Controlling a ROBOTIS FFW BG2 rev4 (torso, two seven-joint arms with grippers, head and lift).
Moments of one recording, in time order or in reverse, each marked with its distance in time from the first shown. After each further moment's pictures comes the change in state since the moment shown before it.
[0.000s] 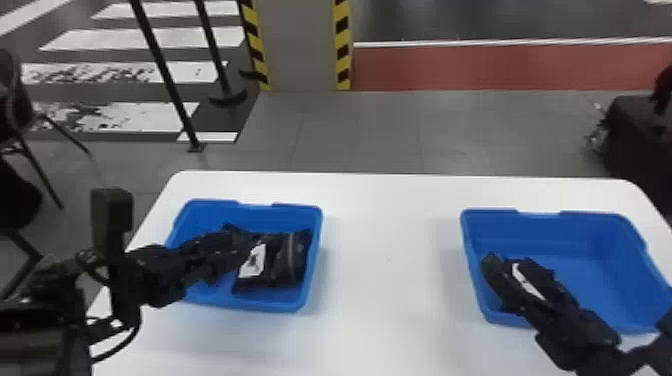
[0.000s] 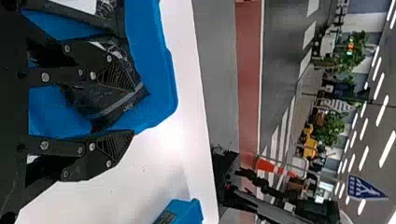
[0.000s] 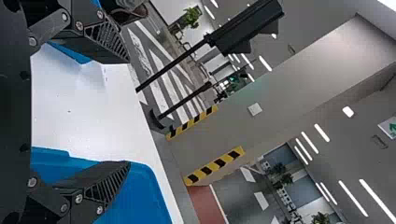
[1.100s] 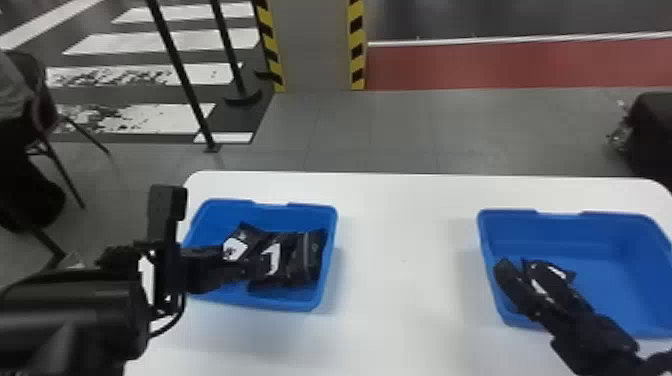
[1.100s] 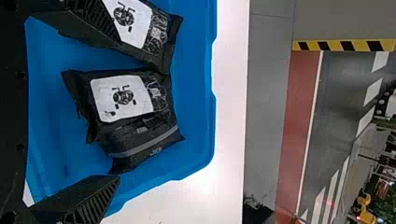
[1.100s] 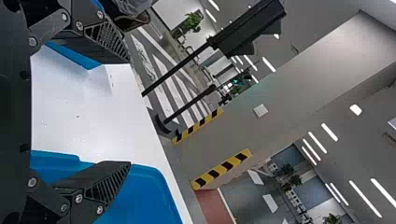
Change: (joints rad) left arm -0.135 0.013 -0.097 0.111 -0.055 0.266 0.210; right arm -0.008 0.000 0.001 0.014 -0.015 0.031 0.010
